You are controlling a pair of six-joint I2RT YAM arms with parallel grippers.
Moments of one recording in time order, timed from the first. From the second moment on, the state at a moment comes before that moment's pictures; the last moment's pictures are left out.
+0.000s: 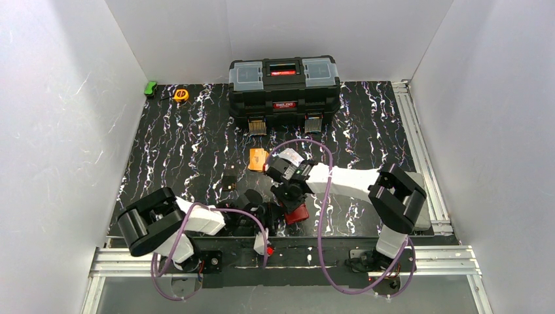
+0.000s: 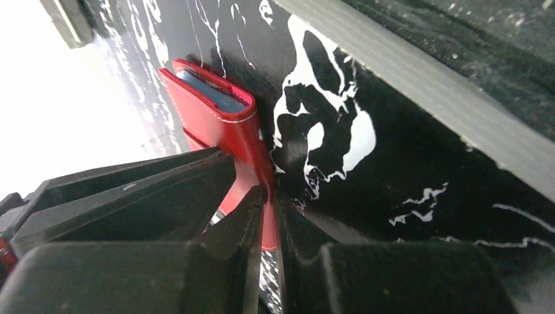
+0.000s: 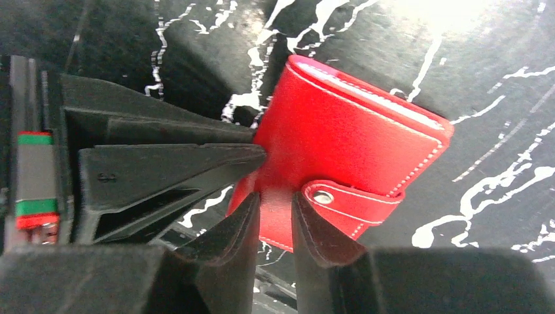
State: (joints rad) left arm -0.97 1.46 0.29 0.43 0.34 1.91; right arm 1.05 1.74 1.14 -0.68 -0.04 0.35
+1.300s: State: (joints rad) left arm -0.02 1.25 1.19 -0.67 0.13 0.28; right arm 0.33 1.21 1.22 -0.68 0.00 0.35
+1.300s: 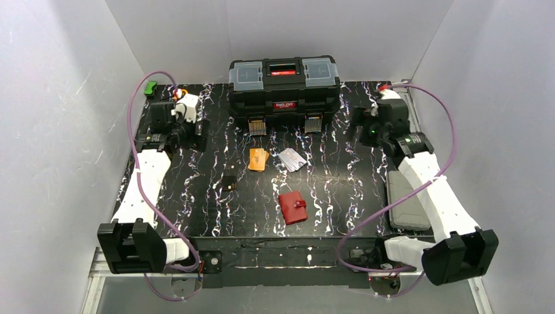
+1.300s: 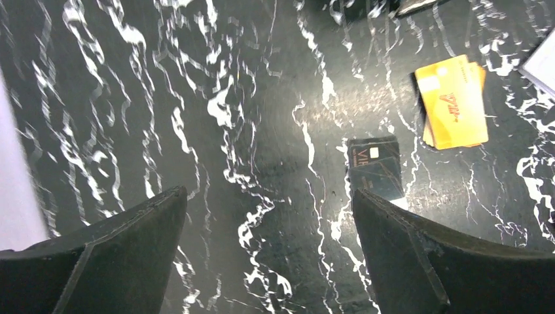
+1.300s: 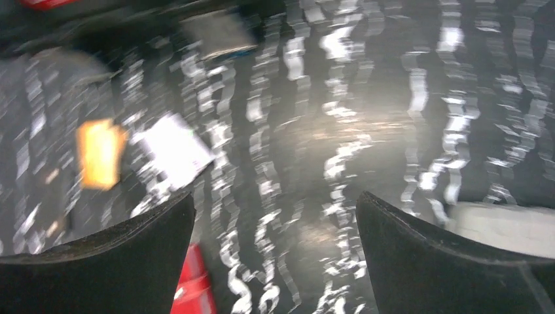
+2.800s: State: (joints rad) left arm 0.05 1.49 0.27 0.87 0.29 0.04; right arm 0.01 1.29 0.35 0.63 0.23 0.15
